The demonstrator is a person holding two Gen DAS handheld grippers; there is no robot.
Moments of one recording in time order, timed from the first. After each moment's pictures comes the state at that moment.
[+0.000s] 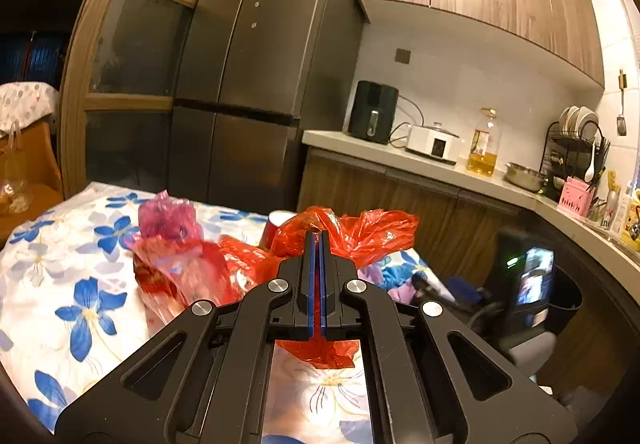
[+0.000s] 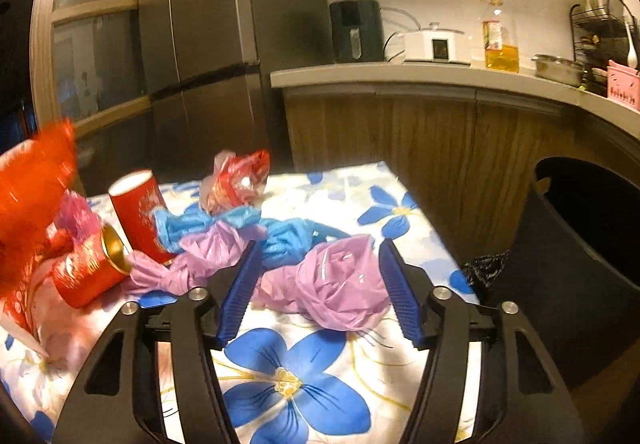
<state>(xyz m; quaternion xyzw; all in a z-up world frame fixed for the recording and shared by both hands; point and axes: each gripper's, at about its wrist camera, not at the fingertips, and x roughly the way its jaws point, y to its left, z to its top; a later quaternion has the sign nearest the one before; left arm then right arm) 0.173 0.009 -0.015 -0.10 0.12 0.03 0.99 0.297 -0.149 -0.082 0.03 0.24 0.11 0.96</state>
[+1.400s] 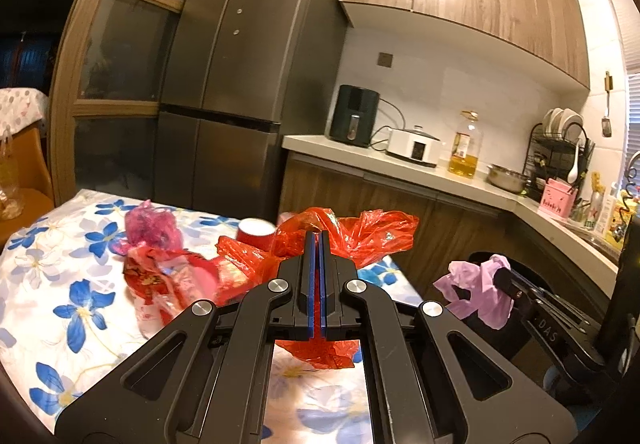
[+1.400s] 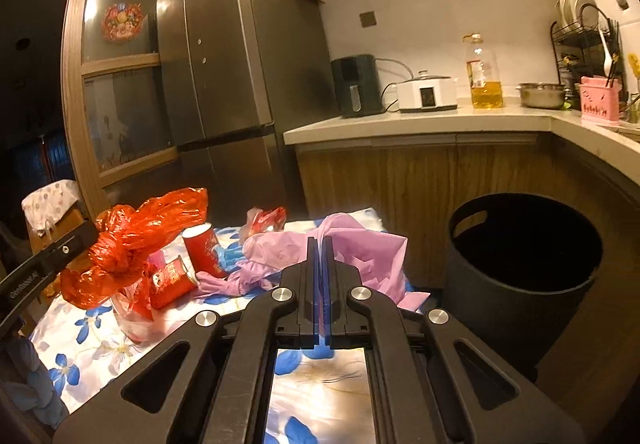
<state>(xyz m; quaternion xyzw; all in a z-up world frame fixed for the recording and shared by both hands) 0.154 -0.020 0.007 -0.10 0.11 0.00 0.99 0.181 -0.219 -0.006 0.07 0.16 0.13 0.98</state>
